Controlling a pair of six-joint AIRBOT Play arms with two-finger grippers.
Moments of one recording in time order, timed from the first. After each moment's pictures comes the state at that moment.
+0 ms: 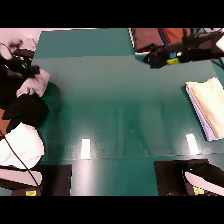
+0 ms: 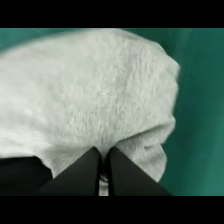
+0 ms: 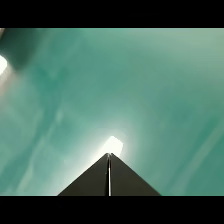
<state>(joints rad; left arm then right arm) 0.12 -1.56 1.70 1.62 -1.15 -1.59 0.27 -1.14 1.55 -1.15 1.13 1.40</state>
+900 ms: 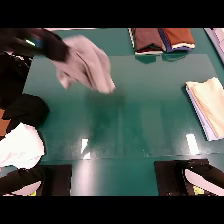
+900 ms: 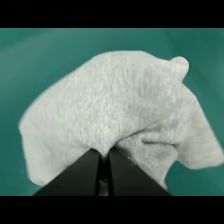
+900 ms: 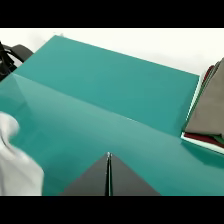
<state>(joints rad) -0.57 -1.22 1.77 1.55 -1.29 -1.54 0.09 -1.10 1.96 -1.15 1.25 1.40</state>
